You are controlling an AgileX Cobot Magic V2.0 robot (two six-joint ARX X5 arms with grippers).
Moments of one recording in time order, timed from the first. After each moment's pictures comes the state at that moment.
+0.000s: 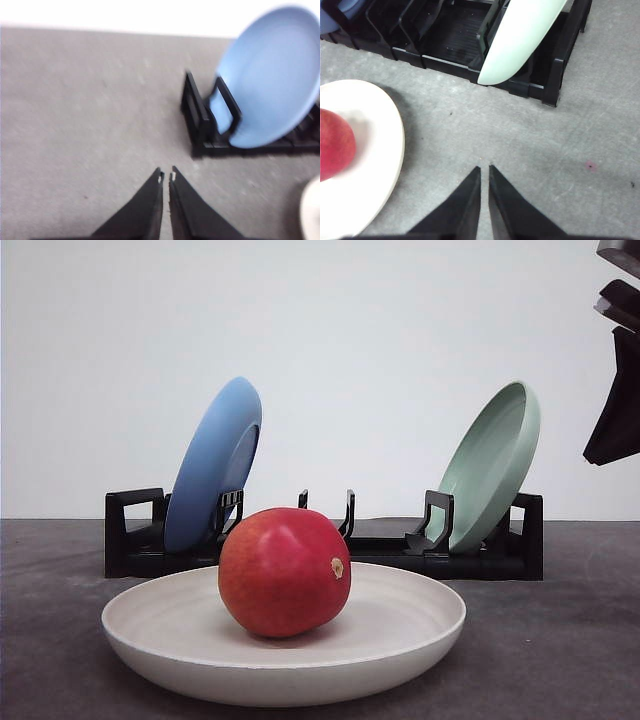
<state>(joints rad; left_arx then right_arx) -0.05 0.25 0.27 -0.28 0.08 -0.05 0.21 0.95 0.61 -0.40 -0.31 0.06</state>
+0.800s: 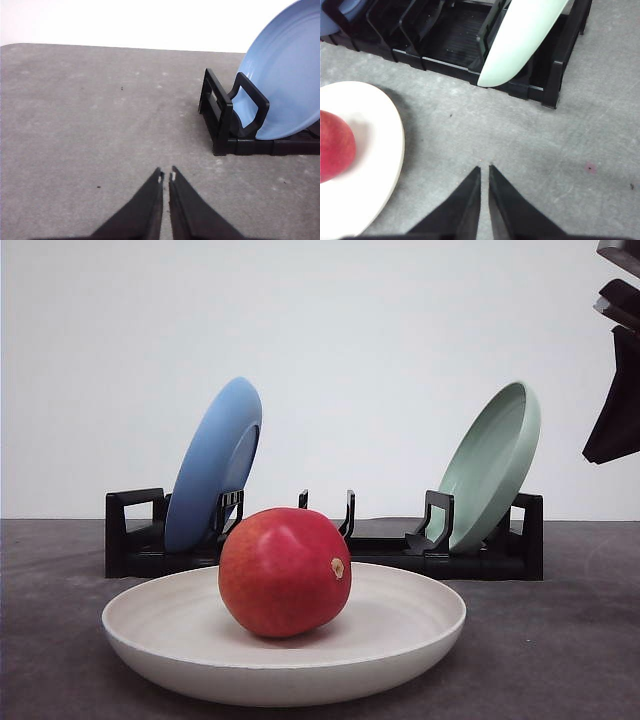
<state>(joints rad) -0.05 0.00 0.02 -0.18 0.03 -0.05 0.21 0.95 0.61 -0.39 -0.31 0.06</state>
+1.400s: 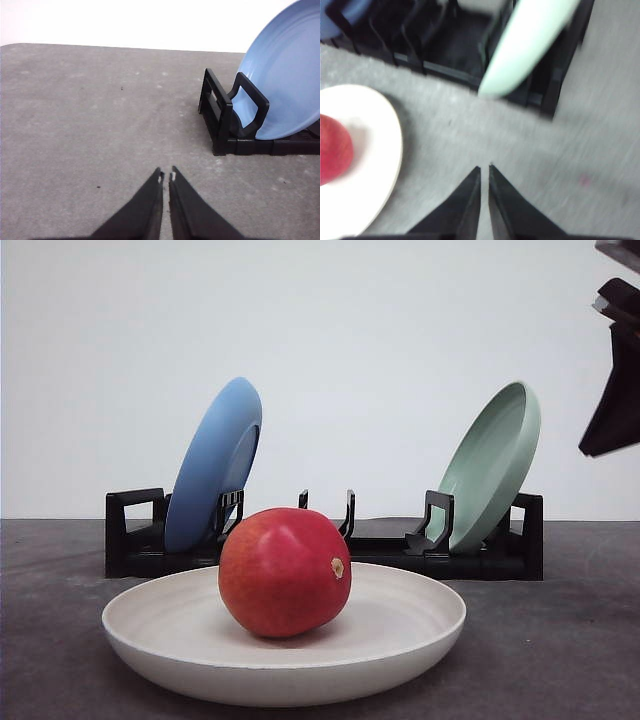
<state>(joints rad) -0.05 0.00 0.02 -0.18 0.03 -0.05 0.21 0.92 0.61 -0.36 -0.30 -0.03</state>
